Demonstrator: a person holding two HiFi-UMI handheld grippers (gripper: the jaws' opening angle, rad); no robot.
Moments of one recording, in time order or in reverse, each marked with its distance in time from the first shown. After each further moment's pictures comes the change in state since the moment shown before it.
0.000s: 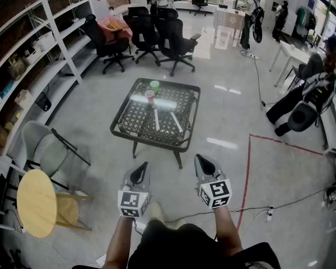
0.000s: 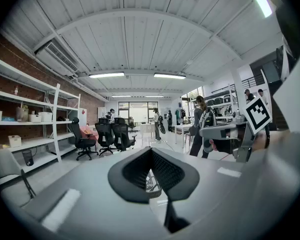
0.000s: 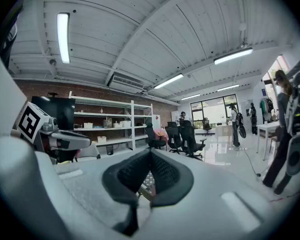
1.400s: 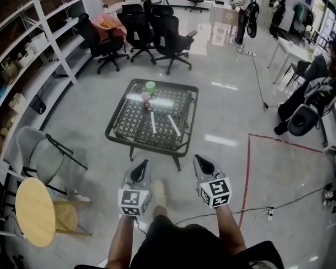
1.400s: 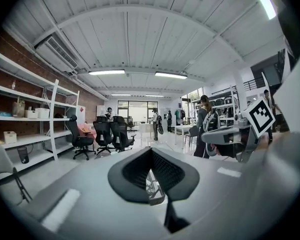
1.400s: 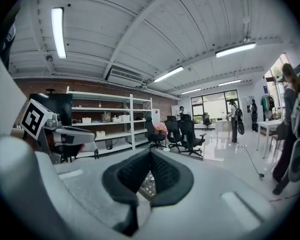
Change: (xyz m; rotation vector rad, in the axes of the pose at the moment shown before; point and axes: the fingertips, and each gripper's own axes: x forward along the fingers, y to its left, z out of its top) left arm 0.066 0.023 -0.002 -0.018 -0.018 -0.018; right arm 0.051 -0.028 -0.019 -0.002 0.075 -0.002
